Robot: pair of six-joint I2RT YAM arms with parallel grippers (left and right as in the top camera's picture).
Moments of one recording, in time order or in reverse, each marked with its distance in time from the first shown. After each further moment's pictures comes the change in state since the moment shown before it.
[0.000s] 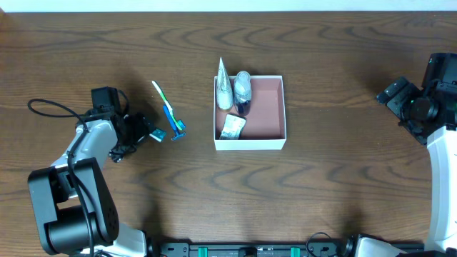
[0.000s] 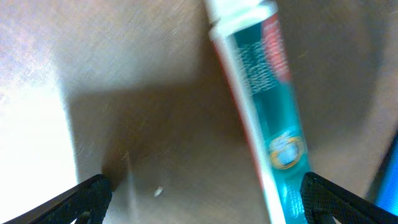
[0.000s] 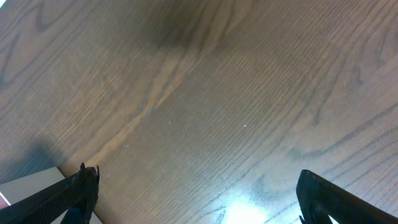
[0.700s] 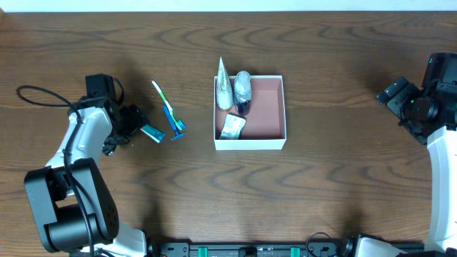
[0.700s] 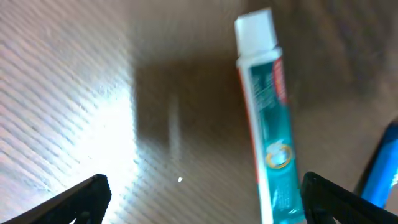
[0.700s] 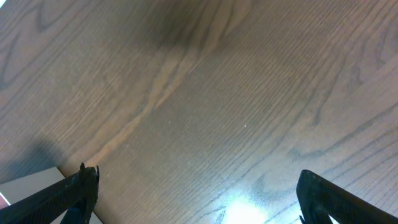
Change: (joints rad) left arm -0.009 0.010 0.160 -0.165 -0.094 -0.021; right arm 0.000 0.000 0.000 0.000 0.000 0.000
